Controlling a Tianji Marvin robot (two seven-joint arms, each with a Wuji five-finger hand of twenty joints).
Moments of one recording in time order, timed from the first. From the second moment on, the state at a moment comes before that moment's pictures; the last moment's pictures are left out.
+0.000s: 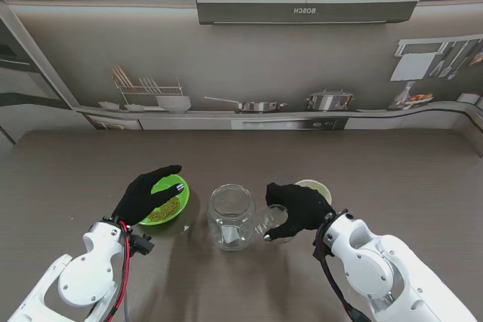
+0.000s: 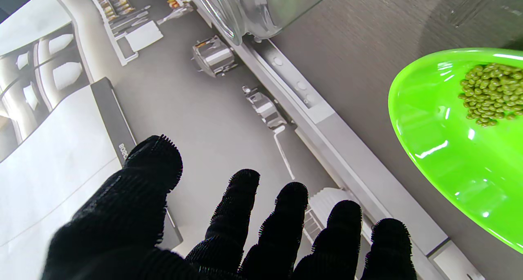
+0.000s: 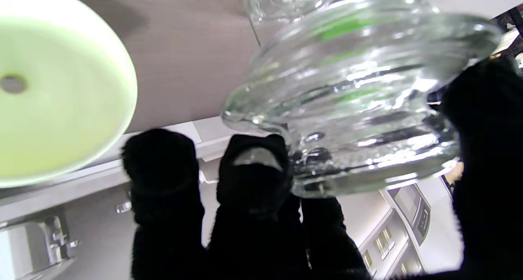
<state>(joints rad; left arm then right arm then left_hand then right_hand) 1.73 -1.15 -1.39 -1.71 0.26 -0.15 0.10 -1.57 -1.07 1.18 -1.68 -0.76 -0.25 0.06 0.71 -0.33 0.44 -0.07 0.62 0.21 0.12 0.28 0.61 0.32 0.06 0.24 0.33 0.39 0.08 0.31 0.08 0.38 0.17 0.50 0.35 -0.82 0.83 -0.33 0.39 0.08 1.34 0.39 0.77 0.06 1.10 0.99 1.27 -0.13 1.29 0.80 1.01 0.19 1.34 0.76</state>
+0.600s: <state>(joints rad) 1.73 -1.15 -1.38 -1.71 0.27 -0.15 0.10 -1.54 -1.05 1.09 -1.48 -0.91 -0.38 -0.08 0.71 -0.33 0.44 -0.07 0.62 0.21 0.12 0.28 0.61 0.32 0.06 0.24 0.33 0.39 0.08 0.31 0.07 0.38 0.17 0.50 0.35 -0.82 0.83 -0.34 0.39 0.08 1.34 0.39 0.78 0.06 1.09 0.99 1.27 -0.11 1.22 0.76 0.88 0.19 1.33 0.76</state>
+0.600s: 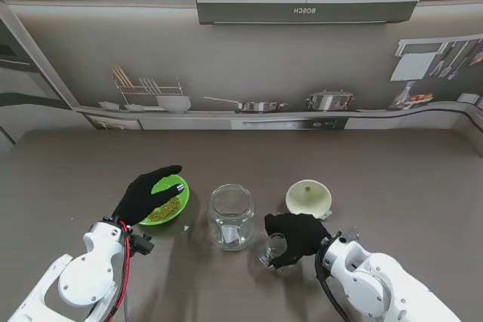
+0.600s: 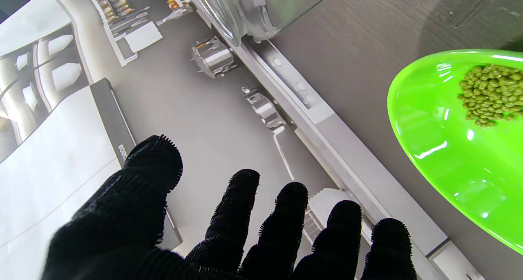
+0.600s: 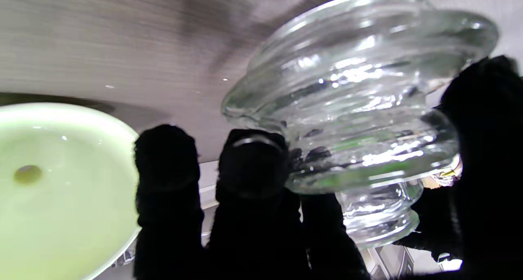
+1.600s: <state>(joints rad) 1.73 -1.15 -1.38 -1.71 0.27 -0.15 0.10 -1.54 -1.03 1.08 -1.46 -1.05 -0.39 -0.11 0.71 -0.33 0.44 -0.07 0.62 0.21 0.12 0.28 0.61 0.32 0.06 0.24 0.33 0.39 0.08 0.31 0.07 0.38 0.17 0.50 0.32 -0.80 1.08 -0.29 0.40 0.00 0.97 0.46 0.59 0.03 0.89 0.74 1.05 0.01 0.83 0.67 0.68 0.19 1.23 0.75</state>
